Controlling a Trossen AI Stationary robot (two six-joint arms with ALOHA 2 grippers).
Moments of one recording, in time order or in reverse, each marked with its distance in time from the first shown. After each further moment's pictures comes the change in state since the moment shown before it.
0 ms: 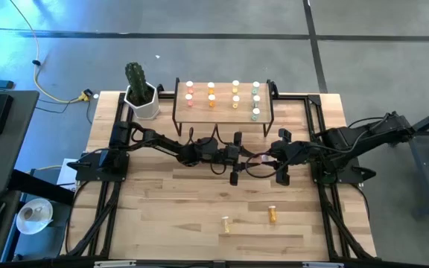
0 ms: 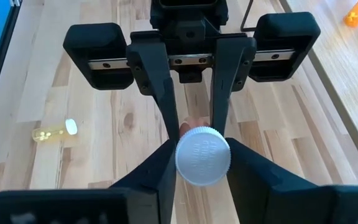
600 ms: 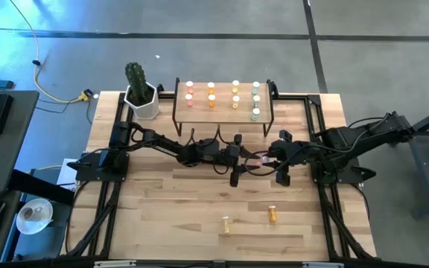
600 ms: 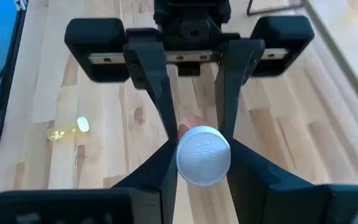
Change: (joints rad) left arm 0.001 0.000 0.000 -0.058 -0.017 -0.144; right arm 0.000 0.000 -0.001 -0.018 -0.043 0.073
